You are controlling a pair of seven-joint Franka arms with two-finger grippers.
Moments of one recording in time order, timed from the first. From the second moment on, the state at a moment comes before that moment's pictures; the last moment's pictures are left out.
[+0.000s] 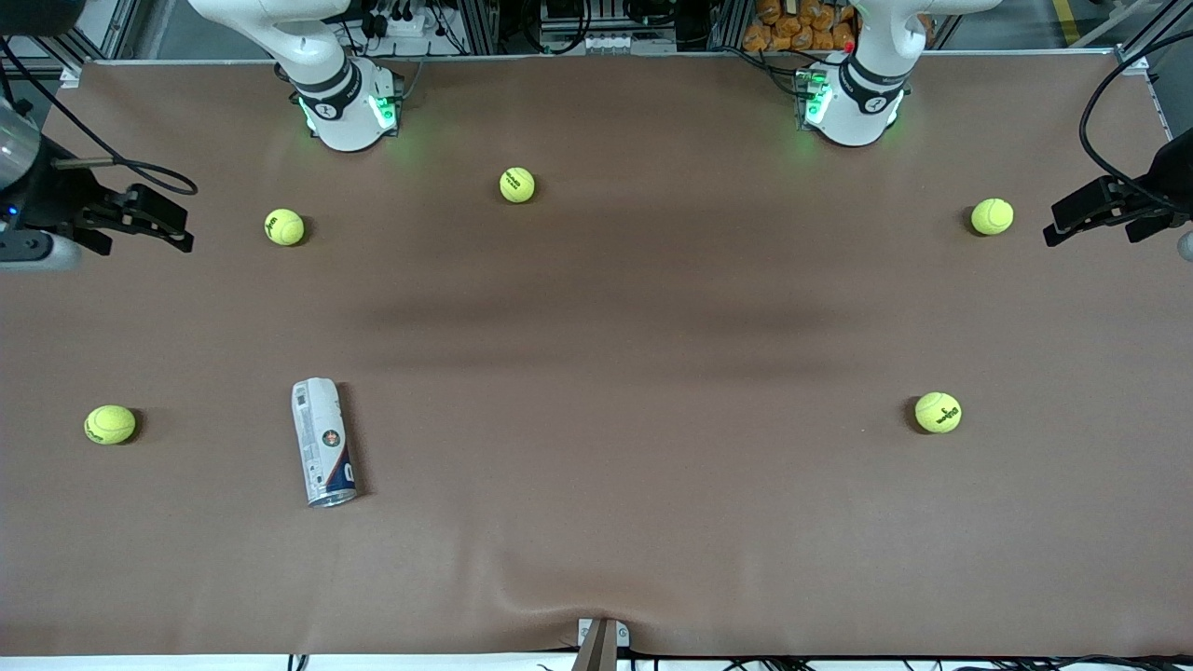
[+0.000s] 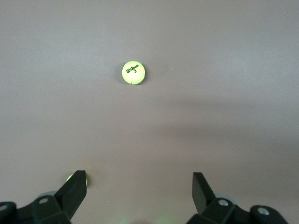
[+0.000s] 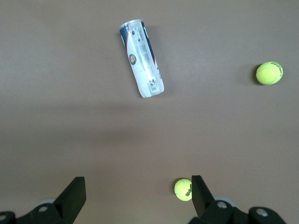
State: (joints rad) left arm -0.06 -0.02 0.08 -1.57 -0.03 1.53 -0.04; right arm 0.07 -0.01 -0.02 -1.60 0.02 1.53 0.02
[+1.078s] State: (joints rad) left arm -0.06 -0.02 0.08 -1.58 -0.03 1.53 -0.04; right arm 0.09 0.38 -0.02 -1.77 -0.05 2.02 -0.09
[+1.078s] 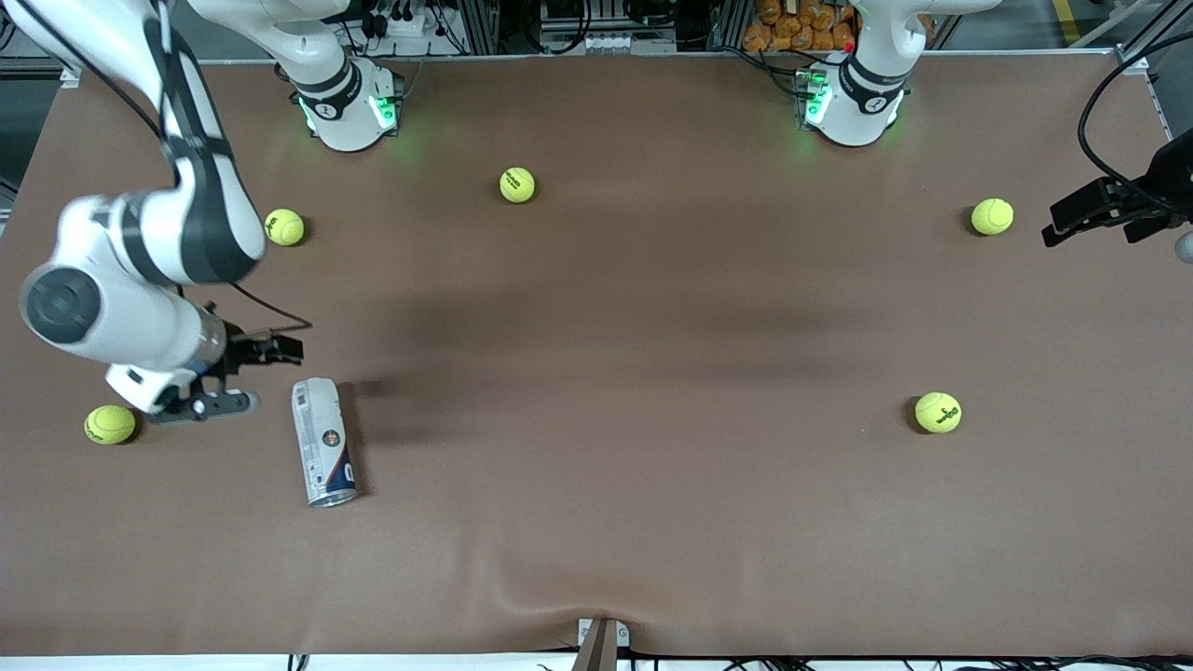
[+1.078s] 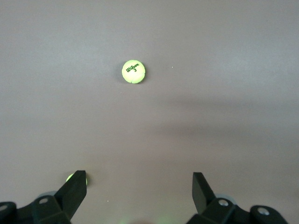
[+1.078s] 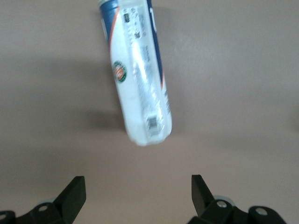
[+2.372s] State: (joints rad) left arm -0.06 -0.01 0.08 -1.58 -0.03 1.53 -0.04; right arm 0.10 0.63 -0.02 -1.77 -0.08 2.36 -0.19
